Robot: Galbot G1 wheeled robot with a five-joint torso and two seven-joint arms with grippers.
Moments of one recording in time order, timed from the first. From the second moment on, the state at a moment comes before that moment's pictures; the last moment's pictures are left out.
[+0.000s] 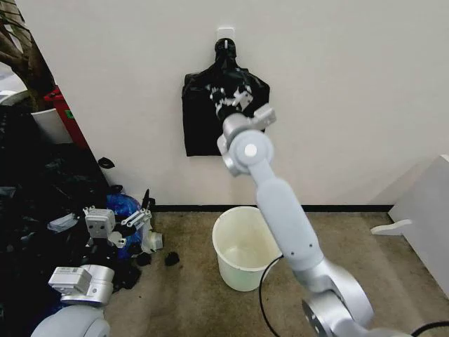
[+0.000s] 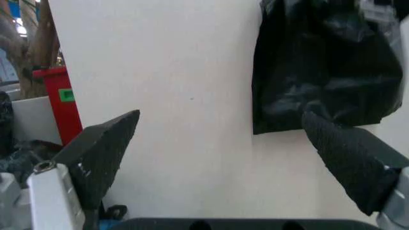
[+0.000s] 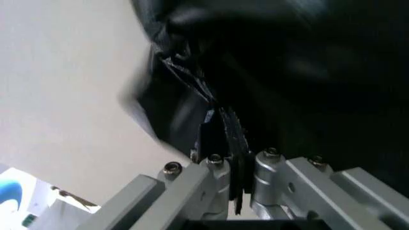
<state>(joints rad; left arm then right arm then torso) 1.67 -1.27 -0.67 -2.42 -0.22 0.07 -0.09 -0.50 1.59 0.04 1.70 1.29 -0.05 0.58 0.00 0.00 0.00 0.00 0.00</state>
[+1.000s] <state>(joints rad) 1.65 -1.26 -0.67 -2.39 -0.22 0.06 -0.09 -0.89 1.55 0.05 1.88 1.18 -0.05 0.53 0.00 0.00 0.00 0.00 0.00</state>
